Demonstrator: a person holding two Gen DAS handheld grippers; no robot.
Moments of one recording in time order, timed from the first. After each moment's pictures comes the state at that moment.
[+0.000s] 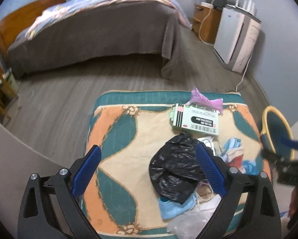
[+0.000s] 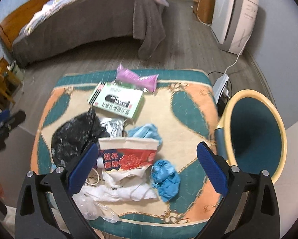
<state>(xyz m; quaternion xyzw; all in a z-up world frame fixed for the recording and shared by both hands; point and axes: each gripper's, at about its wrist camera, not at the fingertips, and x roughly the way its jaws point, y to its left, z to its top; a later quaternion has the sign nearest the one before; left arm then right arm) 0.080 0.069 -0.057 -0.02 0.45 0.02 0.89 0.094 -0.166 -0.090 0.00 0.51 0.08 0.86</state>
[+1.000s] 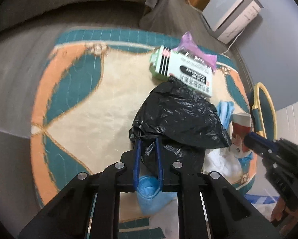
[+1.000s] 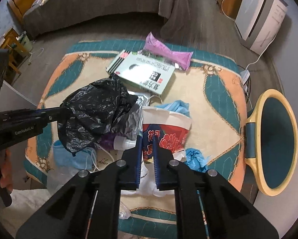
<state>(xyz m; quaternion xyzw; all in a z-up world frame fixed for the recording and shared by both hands) 0.101 0.065 -0.143 -0.10 0.58 -0.08 0.81 0.090 -0.120 -0.126 -0.05 0.55 0.14 0.82</state>
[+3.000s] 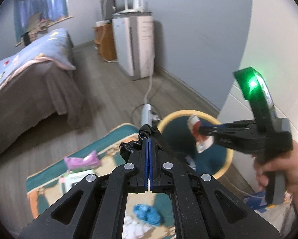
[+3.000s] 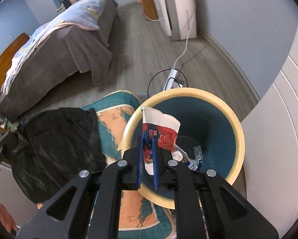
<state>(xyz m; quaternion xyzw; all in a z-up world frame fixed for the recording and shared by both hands) 0.103 -0.229 0.014 0.12 0.38 -0.26 0.88 0.117 -0.406 -0.071 0.16 0.49 0.00 0.86</state>
